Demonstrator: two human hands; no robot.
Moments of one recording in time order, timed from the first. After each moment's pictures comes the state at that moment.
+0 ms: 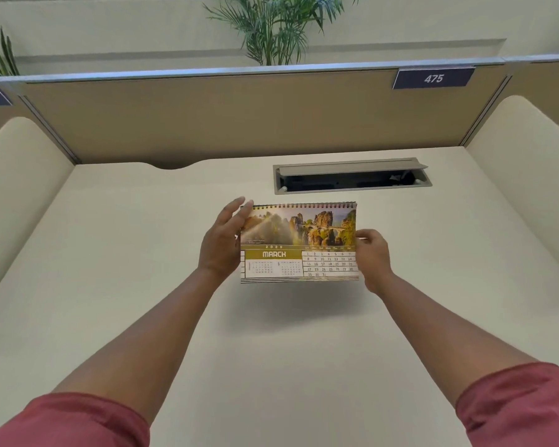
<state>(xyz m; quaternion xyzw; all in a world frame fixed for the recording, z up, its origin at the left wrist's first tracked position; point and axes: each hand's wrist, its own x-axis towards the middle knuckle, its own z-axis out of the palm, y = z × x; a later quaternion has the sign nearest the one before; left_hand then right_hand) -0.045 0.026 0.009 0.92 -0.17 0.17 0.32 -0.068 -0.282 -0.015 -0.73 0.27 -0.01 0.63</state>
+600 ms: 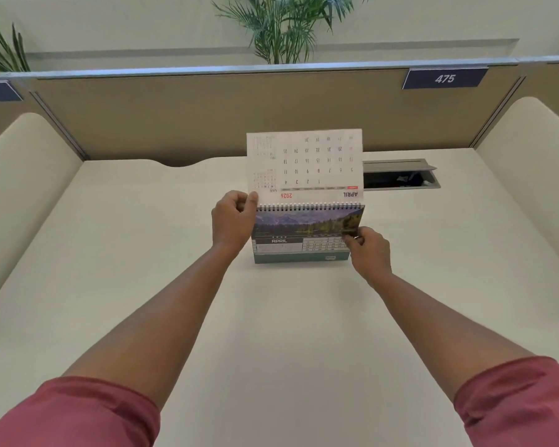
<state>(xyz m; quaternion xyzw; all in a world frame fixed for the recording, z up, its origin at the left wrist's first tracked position) -0.014 0.000 0.040 0.85 0.08 0.12 0.51 -0.054 -0.274 -0.018 -0.88 0.17 -0.04 0.43</state>
